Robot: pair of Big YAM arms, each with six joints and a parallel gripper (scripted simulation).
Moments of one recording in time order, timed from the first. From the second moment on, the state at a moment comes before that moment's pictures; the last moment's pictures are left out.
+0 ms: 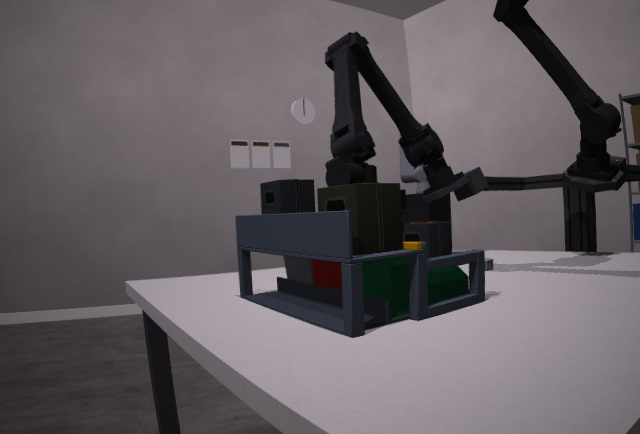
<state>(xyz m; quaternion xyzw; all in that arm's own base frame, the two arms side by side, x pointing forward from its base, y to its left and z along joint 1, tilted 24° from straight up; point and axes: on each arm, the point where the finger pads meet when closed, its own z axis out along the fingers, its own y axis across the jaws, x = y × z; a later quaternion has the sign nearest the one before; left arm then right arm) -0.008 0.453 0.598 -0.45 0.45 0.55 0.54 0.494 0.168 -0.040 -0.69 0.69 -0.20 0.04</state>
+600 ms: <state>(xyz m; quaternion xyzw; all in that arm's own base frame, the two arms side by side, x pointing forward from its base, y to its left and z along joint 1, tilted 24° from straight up) -0.008 0.453 0.598 -0.45 0.45 0.55 0.54 0.494 0.168 -0.038 -0.69 0.69 -0.20 0.04</state>
